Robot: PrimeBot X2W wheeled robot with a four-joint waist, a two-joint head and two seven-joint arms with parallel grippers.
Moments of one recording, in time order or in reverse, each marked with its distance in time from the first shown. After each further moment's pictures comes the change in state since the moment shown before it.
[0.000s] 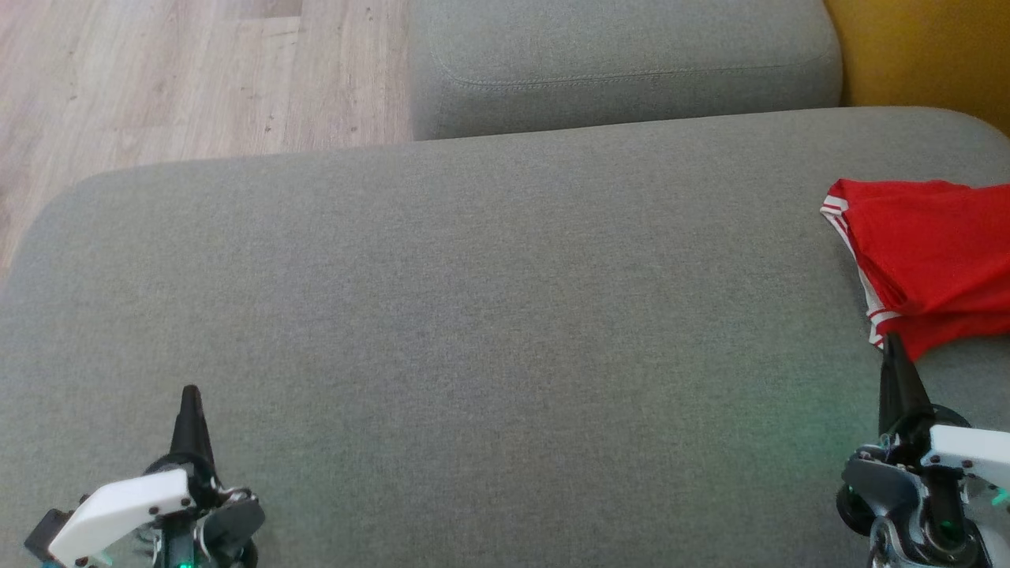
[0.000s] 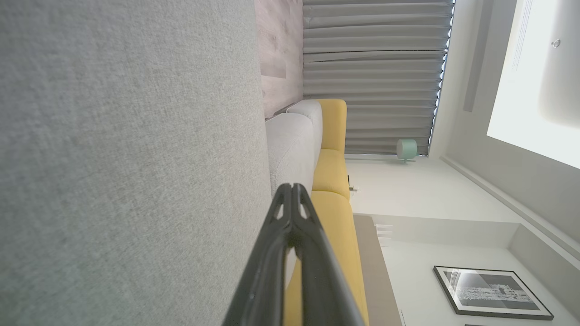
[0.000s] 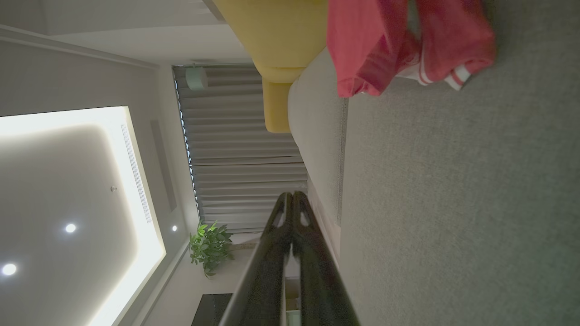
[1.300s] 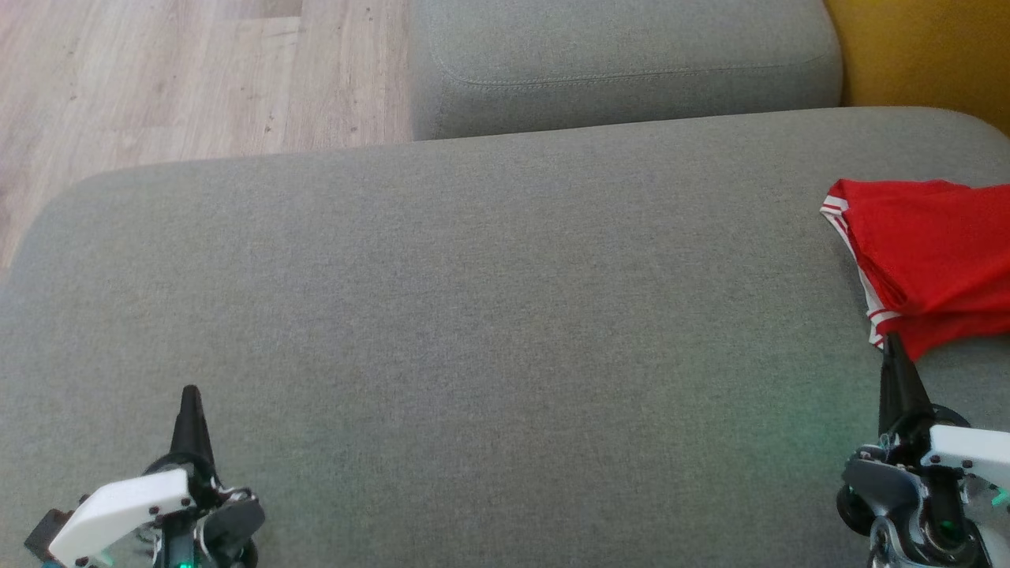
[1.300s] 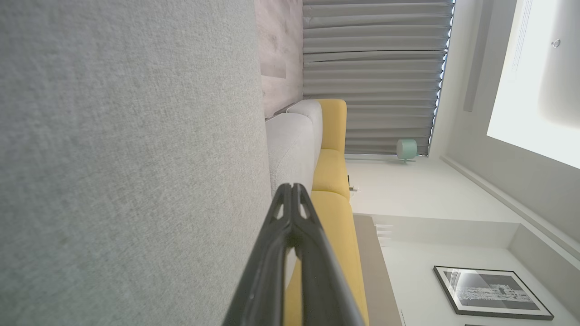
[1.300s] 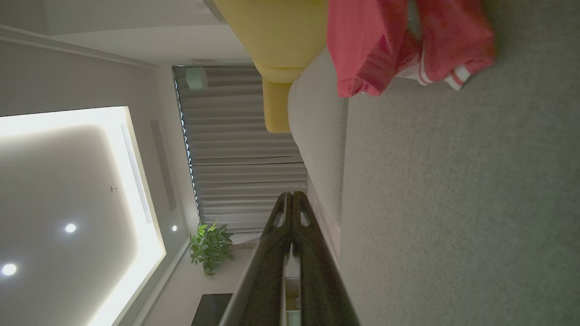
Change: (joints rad) left arm 0.000 0.000 0.000 0.000 0.000 0.000 0.000; right arm 0.000 0.000 0.000 0.000 0.000 0.000 0.000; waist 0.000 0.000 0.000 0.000
